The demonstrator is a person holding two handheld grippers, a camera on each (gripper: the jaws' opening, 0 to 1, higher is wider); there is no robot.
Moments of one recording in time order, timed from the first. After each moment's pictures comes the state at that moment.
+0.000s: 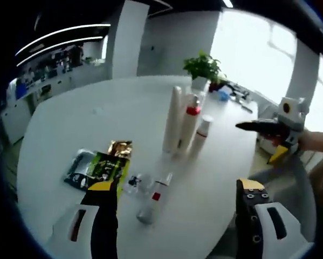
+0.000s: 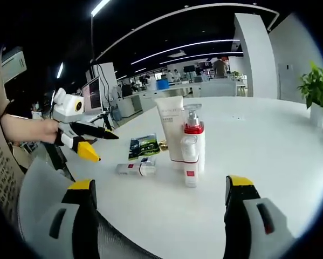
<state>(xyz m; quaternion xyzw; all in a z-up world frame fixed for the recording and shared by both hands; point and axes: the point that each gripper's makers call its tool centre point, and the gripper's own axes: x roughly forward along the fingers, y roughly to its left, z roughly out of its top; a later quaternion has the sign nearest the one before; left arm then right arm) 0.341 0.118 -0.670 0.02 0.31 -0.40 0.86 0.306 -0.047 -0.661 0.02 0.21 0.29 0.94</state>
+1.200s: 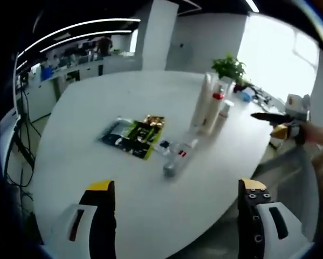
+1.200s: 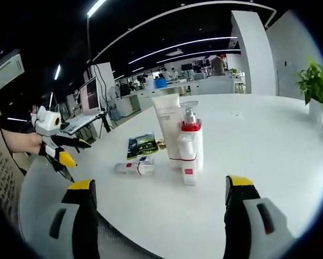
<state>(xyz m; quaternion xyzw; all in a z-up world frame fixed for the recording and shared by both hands) 0.311 0.192 -0.687 0.01 0.34 -0.32 0.89 0.307 -0.050 -0.665 0.03 0.21 0.28 0.94</state>
